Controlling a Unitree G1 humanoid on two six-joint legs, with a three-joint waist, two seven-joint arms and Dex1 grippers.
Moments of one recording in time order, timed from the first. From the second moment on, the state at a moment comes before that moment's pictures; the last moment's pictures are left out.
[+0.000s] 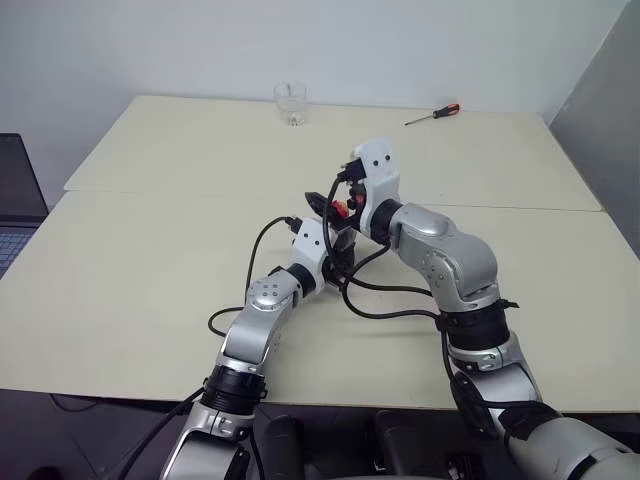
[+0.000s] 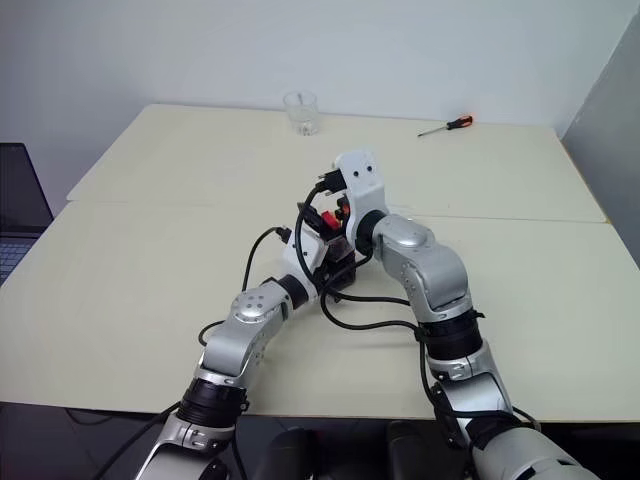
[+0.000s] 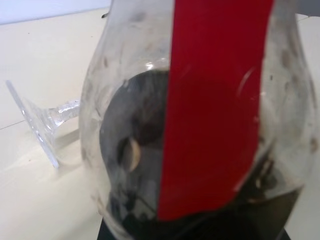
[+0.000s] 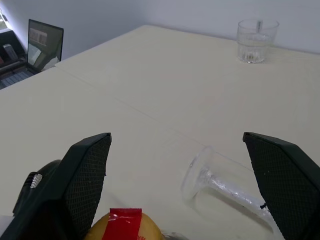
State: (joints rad) left arm -0.41 0.14 -0.17 -0.01 -0.07 0.38 -0.43; right arm -0.80 -0.04 0.13 -0.07 0.24 0.84 0.26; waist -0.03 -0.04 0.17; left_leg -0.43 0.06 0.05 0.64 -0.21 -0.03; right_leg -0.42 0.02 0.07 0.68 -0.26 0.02
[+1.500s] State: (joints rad) left arm -0.41 0.15 -0.19 -0.01 -0.07 0.38 -0.43; right arm -0.68 -0.20 0.14 -0.27 0.30 0.87 0.37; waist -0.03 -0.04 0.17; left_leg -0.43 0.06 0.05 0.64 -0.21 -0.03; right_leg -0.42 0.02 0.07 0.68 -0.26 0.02
